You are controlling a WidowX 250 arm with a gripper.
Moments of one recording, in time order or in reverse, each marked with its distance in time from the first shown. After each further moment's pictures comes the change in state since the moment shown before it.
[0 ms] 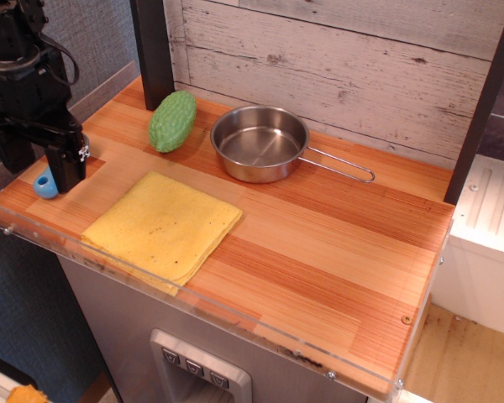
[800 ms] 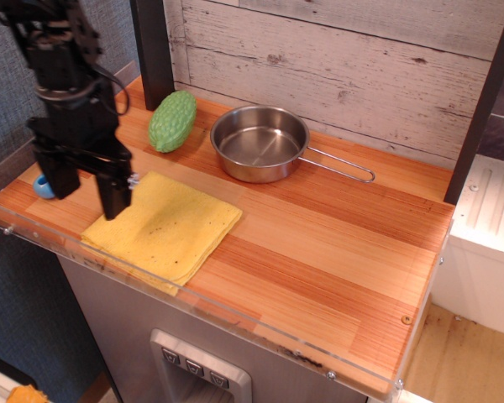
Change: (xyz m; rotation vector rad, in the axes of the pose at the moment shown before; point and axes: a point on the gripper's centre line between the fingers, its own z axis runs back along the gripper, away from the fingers) arm 0.012 -0.050 -0.015 -0.037 0.008 -0.046
